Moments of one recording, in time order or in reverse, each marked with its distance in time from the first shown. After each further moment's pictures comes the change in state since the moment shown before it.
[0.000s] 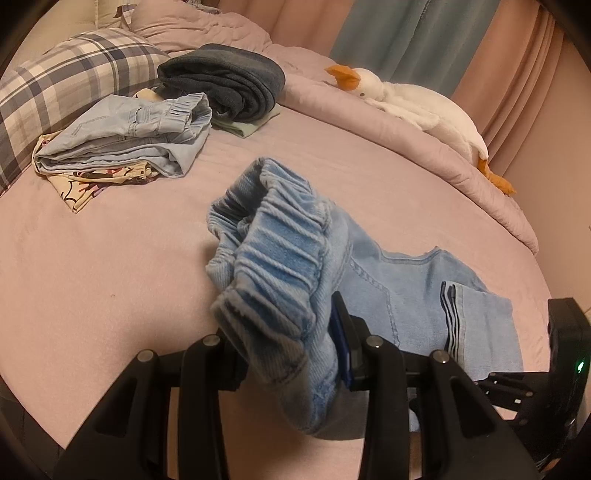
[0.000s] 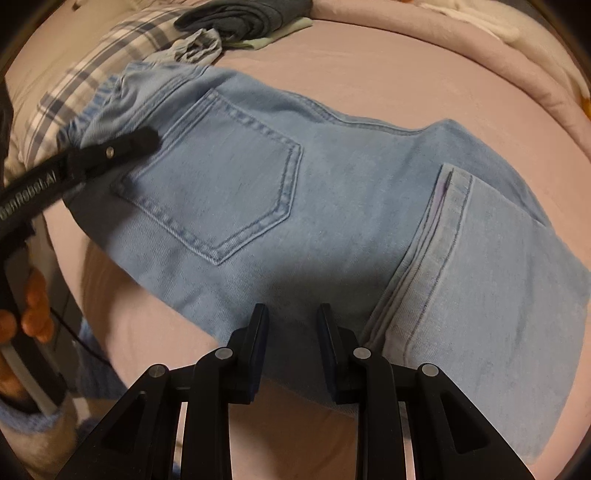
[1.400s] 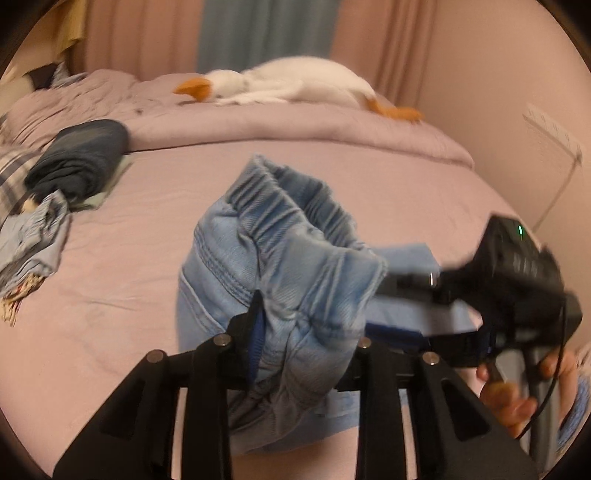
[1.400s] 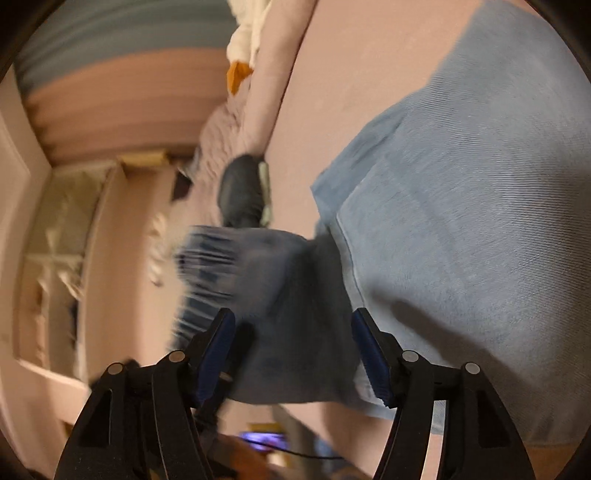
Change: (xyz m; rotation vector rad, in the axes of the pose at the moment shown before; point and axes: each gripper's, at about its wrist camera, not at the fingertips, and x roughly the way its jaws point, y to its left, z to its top) left arm 0.004 -0.177 -0.020 0.439 0.025 -0.176; right arm 0.005 -0.148 -0.054 0.931 -0.361 0.916
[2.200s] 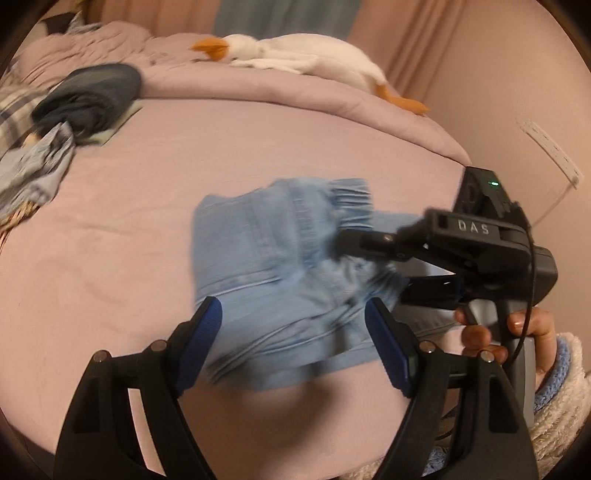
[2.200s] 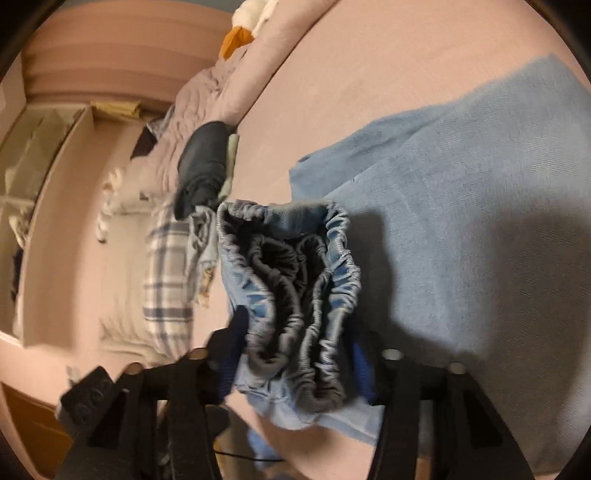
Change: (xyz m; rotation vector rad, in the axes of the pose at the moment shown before) left arm -0.020 0.034 -0.042 -0.170 0.089 -0.061; right arm -0.003 0.016 0.009 -0.236 0.091 -0.290
